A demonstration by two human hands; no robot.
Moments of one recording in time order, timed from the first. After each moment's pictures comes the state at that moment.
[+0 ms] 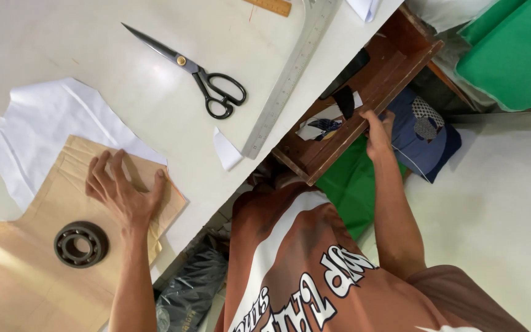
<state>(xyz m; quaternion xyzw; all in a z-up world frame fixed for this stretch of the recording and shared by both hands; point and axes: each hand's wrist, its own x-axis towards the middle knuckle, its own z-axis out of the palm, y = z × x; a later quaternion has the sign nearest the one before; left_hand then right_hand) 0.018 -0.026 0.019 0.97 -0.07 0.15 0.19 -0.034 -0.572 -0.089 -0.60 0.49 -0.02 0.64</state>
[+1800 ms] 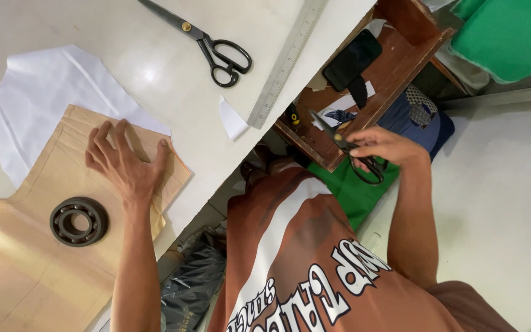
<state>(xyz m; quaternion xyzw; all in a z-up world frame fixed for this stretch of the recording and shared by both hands) 0.014 -0.016 0.012 0.96 -0.08 0.14 0.21 -0.094 -0.546 0.021 -0.65 0.12 0.38 0.64</state>
